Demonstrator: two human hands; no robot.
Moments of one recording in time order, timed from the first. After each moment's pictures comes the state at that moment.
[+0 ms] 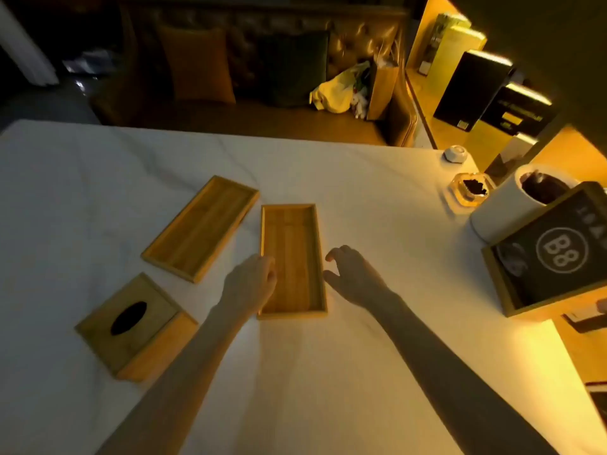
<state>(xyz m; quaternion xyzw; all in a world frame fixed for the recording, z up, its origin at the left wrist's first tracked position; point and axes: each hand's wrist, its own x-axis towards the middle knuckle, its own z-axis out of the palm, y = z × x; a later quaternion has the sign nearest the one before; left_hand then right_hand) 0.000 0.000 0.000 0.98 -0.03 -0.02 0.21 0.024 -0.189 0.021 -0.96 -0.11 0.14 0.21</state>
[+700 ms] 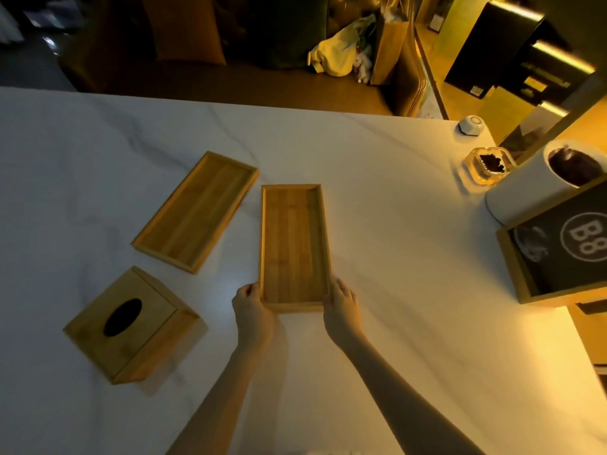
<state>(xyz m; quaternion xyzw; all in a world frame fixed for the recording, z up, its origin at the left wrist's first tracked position) -0.030 -0.014 -0.071 0.86 0.29 -0.02 0.42 -0.022 -0.156 -0.073 -0.91 0.11 0.20 0.36</state>
